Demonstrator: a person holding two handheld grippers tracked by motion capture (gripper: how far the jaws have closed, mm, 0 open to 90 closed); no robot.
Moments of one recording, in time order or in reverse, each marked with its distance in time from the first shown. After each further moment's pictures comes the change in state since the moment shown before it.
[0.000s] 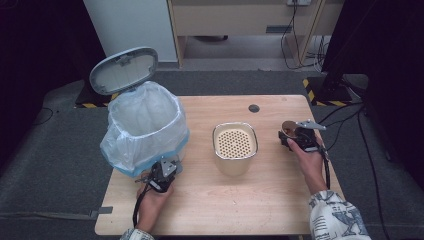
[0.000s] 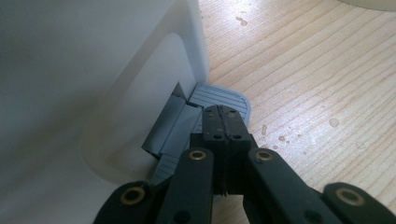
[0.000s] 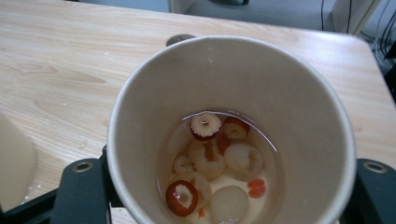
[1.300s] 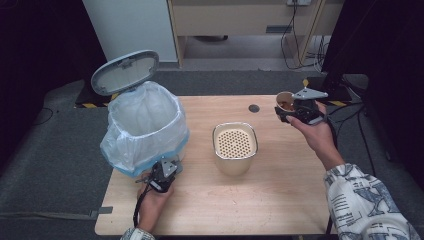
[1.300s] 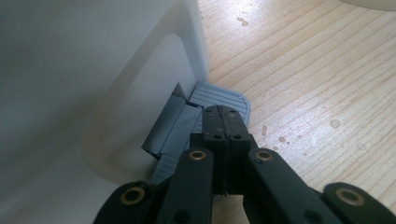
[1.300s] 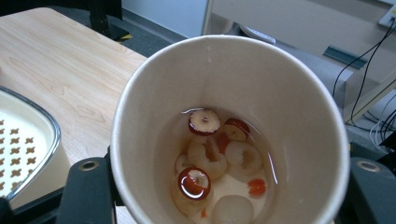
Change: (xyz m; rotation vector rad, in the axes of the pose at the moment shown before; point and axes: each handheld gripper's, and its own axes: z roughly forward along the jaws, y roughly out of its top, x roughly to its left) left arm -0.002 0.000 0.000 0.000 0.012 0.004; right arm 0.019 0.112 -0.039 -0.064 0.099 -0.276
